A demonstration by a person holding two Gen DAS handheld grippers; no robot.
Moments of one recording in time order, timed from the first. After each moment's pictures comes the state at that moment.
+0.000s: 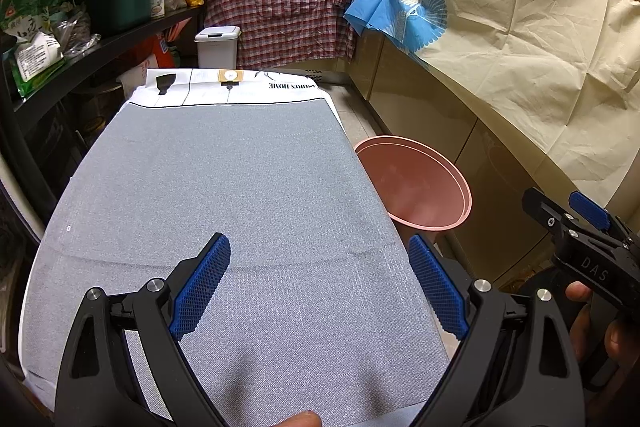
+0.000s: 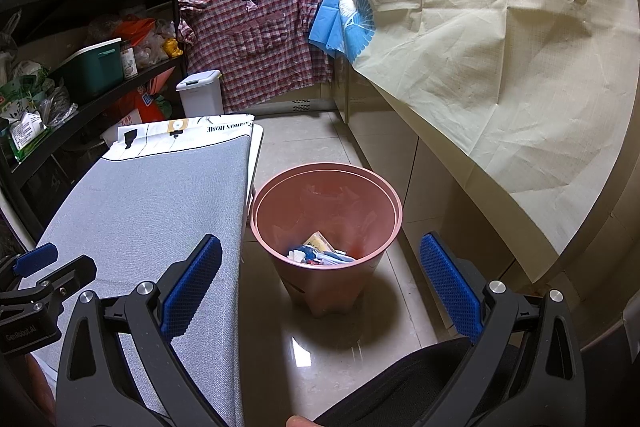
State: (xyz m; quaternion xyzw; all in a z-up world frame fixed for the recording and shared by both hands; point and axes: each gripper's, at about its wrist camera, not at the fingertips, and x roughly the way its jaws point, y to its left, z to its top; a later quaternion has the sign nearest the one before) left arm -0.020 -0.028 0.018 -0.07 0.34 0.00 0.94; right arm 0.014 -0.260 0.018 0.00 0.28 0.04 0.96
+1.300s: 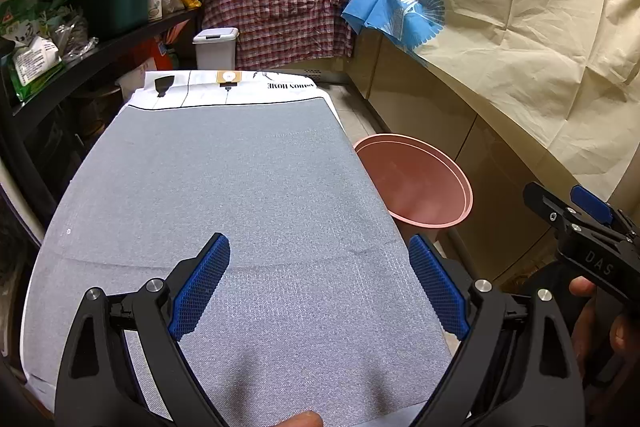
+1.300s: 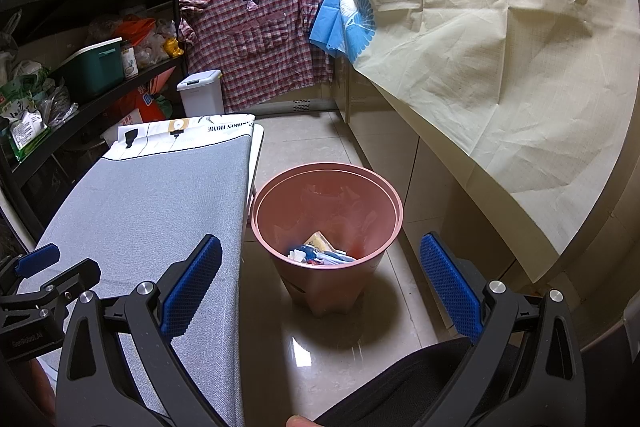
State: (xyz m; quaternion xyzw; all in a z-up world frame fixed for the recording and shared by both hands) left arm -0.021 -0.029 0.016 -0.06 0.34 -0.01 0.94; right arm 0.014 -0.259 0.018 0.00 0.28 0.04 0.96
